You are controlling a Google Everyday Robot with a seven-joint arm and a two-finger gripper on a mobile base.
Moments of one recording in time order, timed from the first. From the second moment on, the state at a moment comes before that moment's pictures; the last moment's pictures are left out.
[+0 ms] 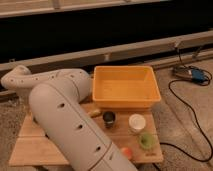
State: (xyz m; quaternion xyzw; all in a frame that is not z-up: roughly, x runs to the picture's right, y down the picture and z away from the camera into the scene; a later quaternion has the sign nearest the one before) arm -0.408 0.120 0.856 -0.29 0.20 0.51 0.78
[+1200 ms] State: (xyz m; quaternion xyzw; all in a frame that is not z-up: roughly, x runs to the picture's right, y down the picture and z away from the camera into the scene) arm -0.397 0.133 0.873 -0.28 0.22 0.53 0.77
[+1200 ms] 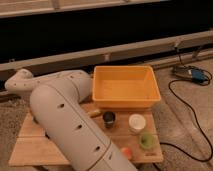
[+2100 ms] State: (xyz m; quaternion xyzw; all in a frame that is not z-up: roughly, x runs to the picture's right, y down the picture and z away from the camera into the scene) arm -0.369 0.129 0.857 -0.27 0.22 0.53 0.77
